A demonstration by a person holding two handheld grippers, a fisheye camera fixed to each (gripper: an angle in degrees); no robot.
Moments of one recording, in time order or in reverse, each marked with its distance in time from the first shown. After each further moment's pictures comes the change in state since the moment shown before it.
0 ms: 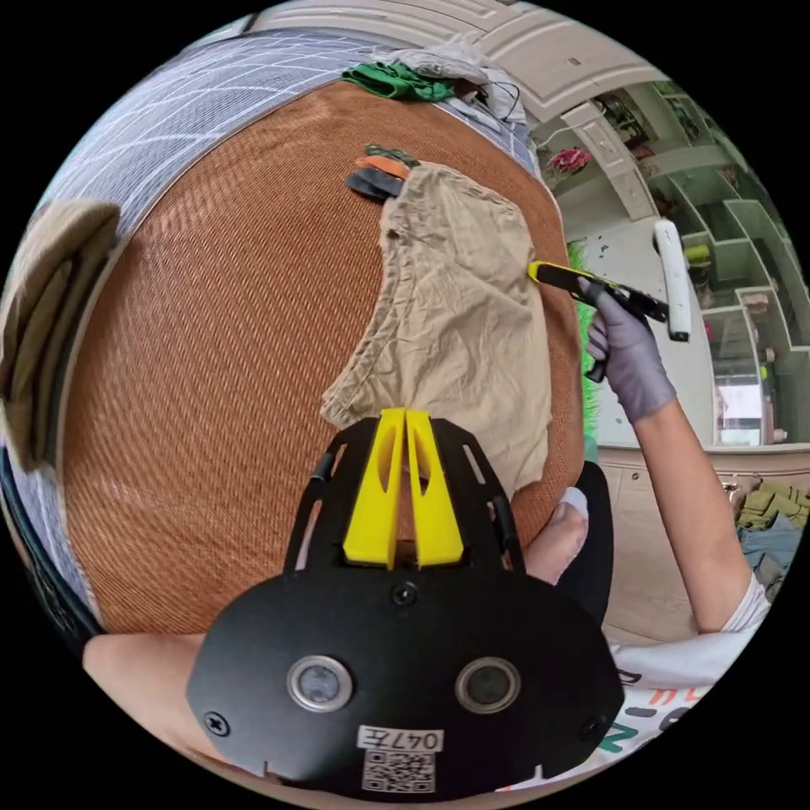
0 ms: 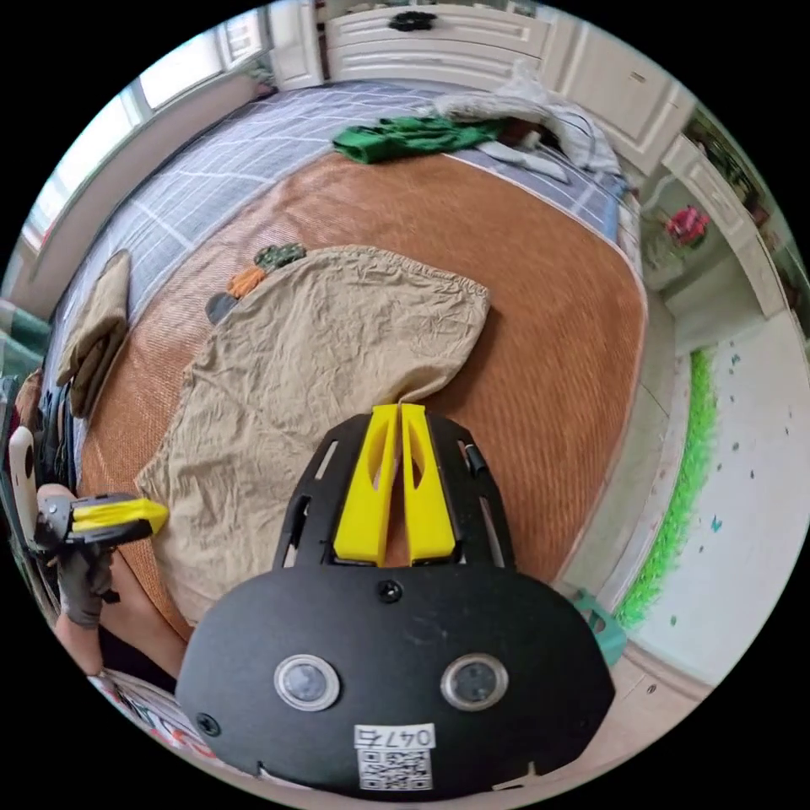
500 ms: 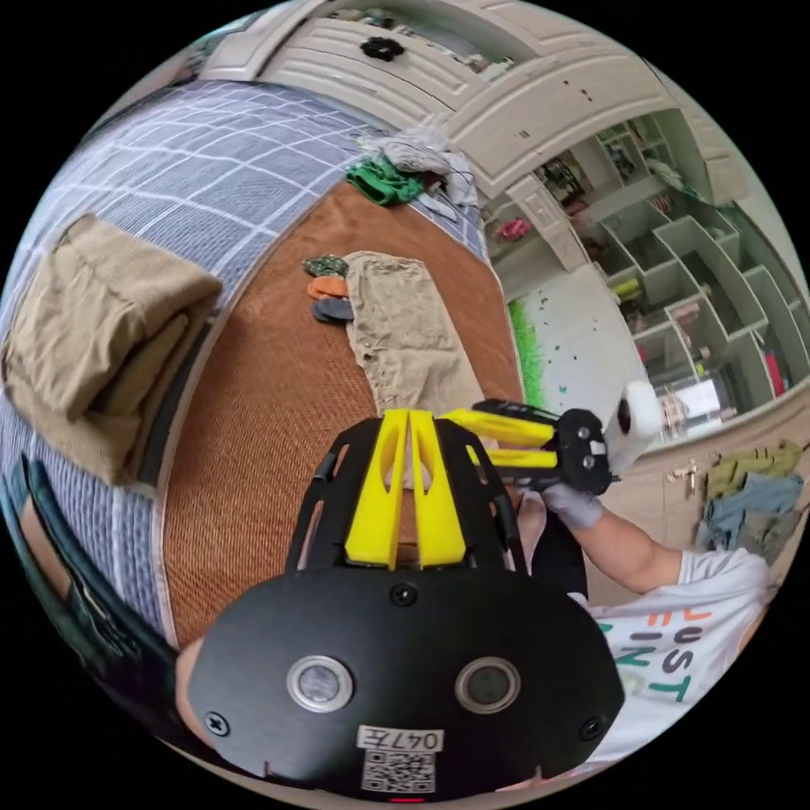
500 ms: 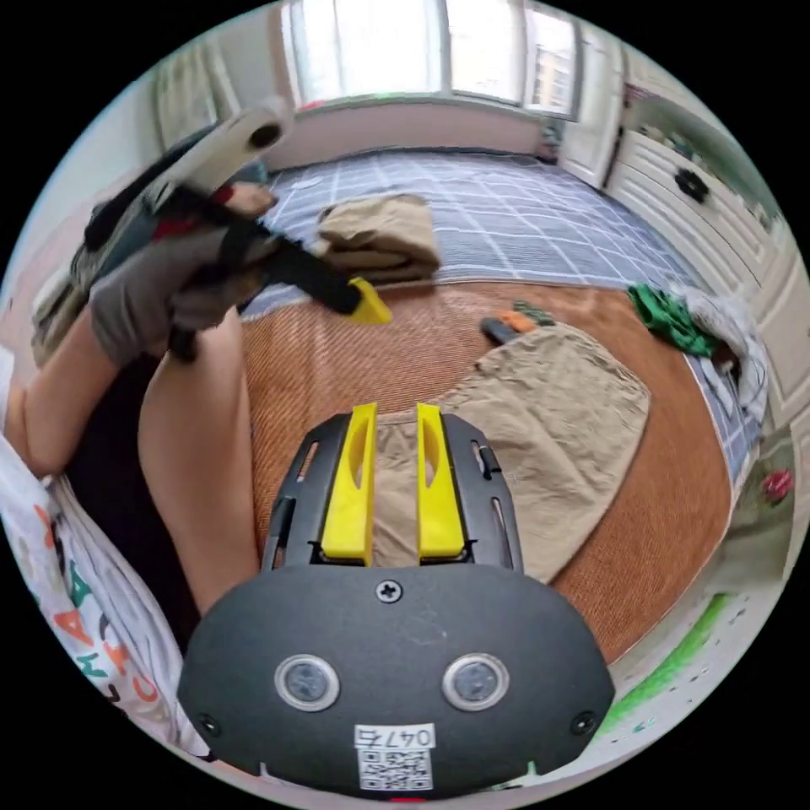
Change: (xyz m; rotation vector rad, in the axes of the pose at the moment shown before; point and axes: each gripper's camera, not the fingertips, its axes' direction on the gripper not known) left arm -0.118 -0.002 -0.199 0.211 0.144 0.103; right arm -0.156 0.096 -0.061 0.224 -0.263 -0.672
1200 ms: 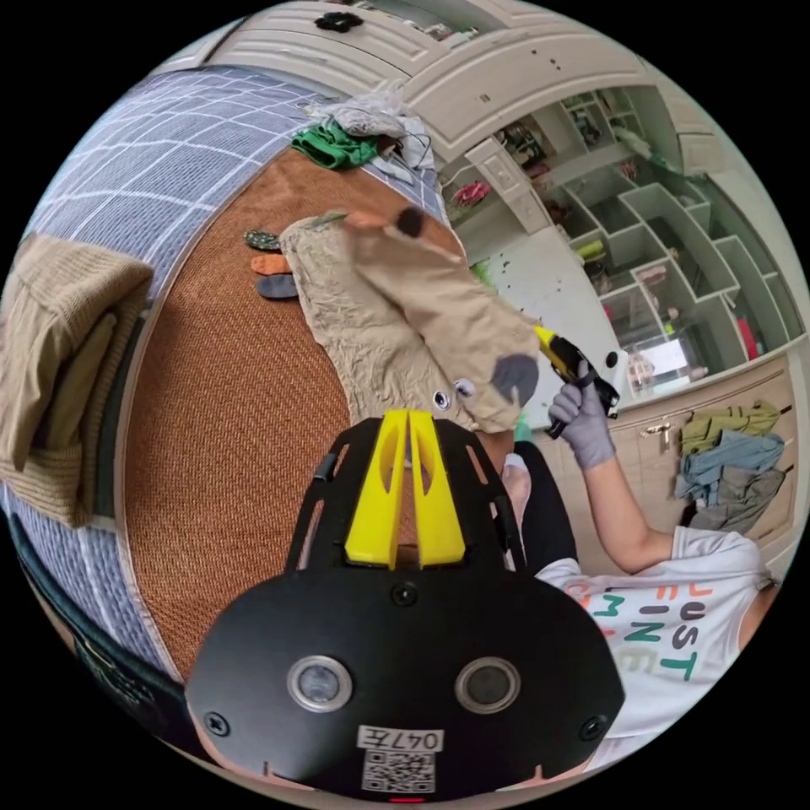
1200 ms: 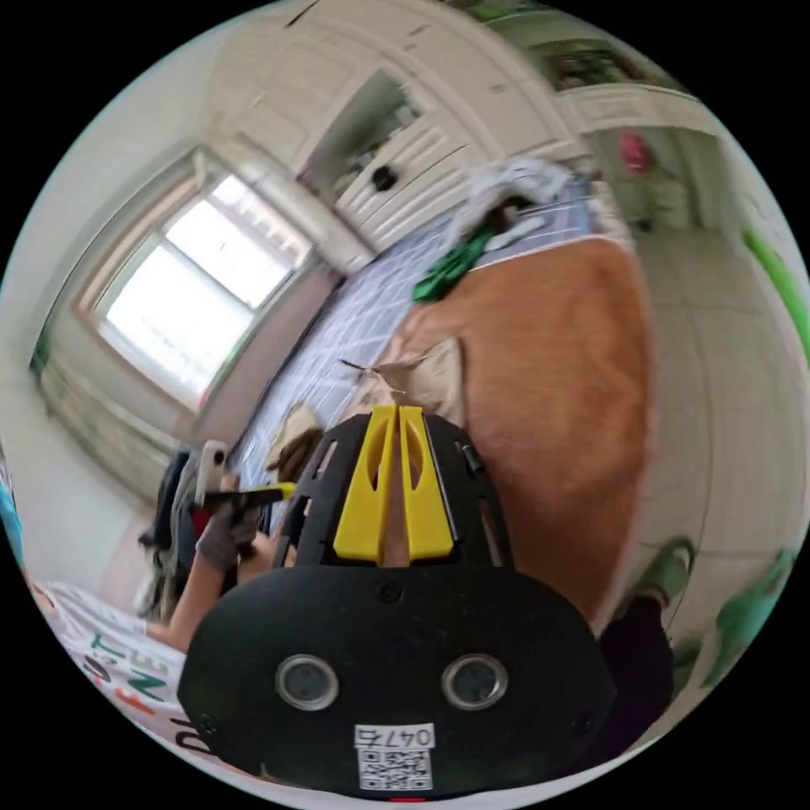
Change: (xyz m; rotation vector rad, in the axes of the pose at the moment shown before) left arm 0.044 -0.113 -0.087 -0.119 0.110 0.079; right arm 0.195 0.253 -0.097 0.513 -0.146 0.895
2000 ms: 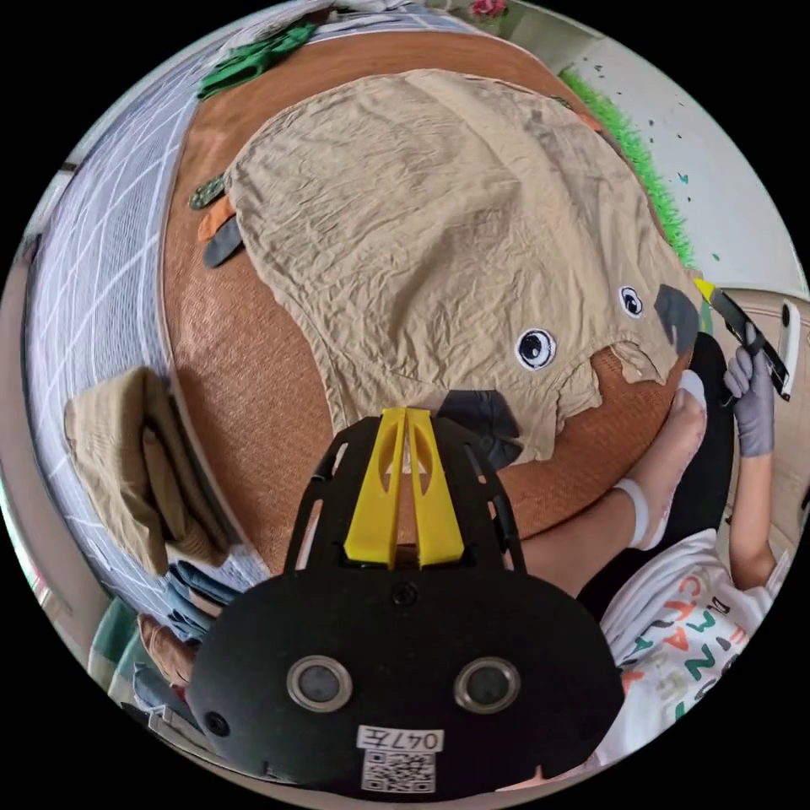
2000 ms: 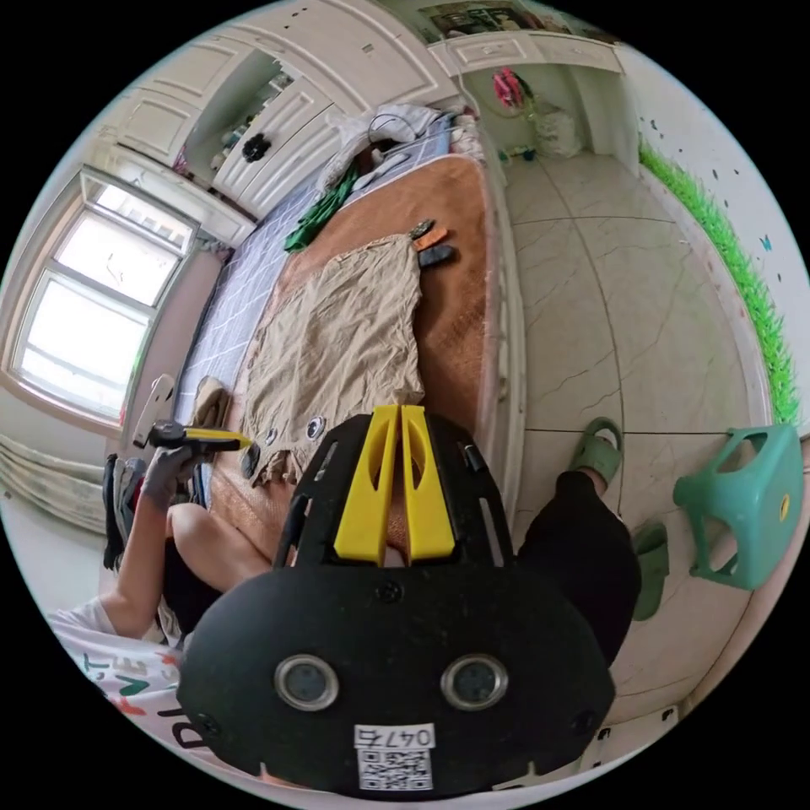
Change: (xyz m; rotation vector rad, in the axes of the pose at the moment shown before) left arm 0.210 -0.259 0.001 -0.588 -0.614 0.153; right arm 0.123 0.076 -0.039 -0.157 0.302 0.239
